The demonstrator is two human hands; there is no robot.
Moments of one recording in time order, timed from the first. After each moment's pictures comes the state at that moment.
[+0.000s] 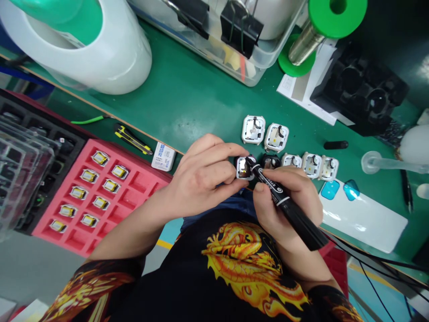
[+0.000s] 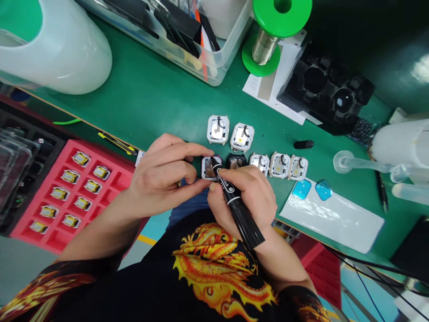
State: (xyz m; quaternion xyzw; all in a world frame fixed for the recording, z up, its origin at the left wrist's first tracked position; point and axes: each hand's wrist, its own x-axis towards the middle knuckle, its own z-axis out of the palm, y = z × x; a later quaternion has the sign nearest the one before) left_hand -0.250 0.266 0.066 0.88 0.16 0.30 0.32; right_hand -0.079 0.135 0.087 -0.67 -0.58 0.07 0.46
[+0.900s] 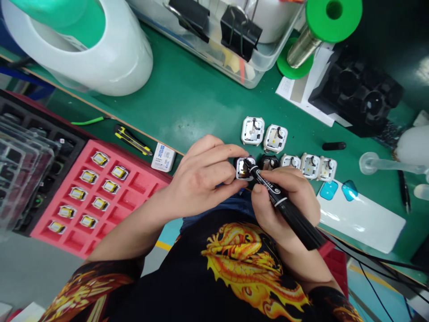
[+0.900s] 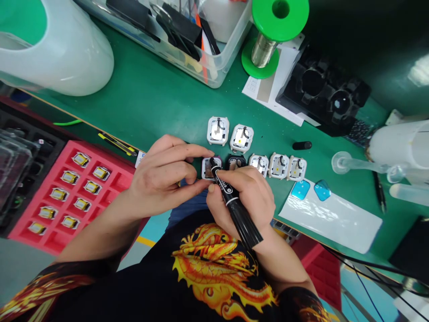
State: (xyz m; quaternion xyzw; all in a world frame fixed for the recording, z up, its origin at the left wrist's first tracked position) left_hand -0.251 0.265 0.066 0.88 0.17 0.29 0.32; right_hand -0.079 0.136 0.084 -0.65 -0.59 0.06 0.46
